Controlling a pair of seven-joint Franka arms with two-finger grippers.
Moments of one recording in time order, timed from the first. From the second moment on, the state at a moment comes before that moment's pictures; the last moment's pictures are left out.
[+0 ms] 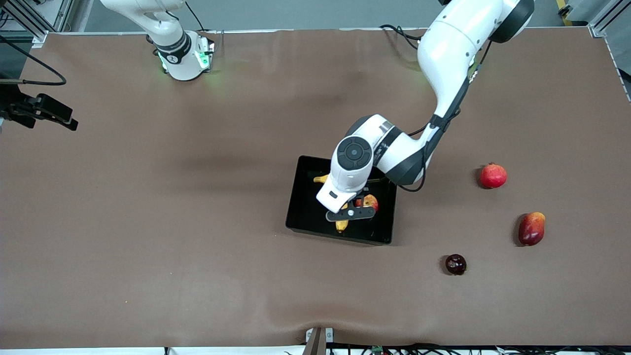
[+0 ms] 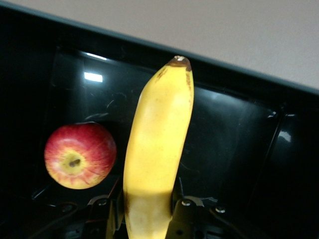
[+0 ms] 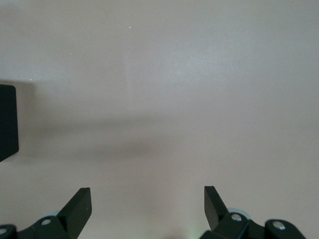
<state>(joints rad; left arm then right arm) -0.49 0.80 -0.25 -1.29 0.18 2.07 -0.83 0.02 -0.02 -0.05 -1.55 0.02 1.49 0.05</state>
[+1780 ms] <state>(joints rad) -0.52 0.94 -0.24 -1.28 0.18 2.28 -0.79 0.02 -0.02 -0.05 -1.55 0.02 1.49 0.05</state>
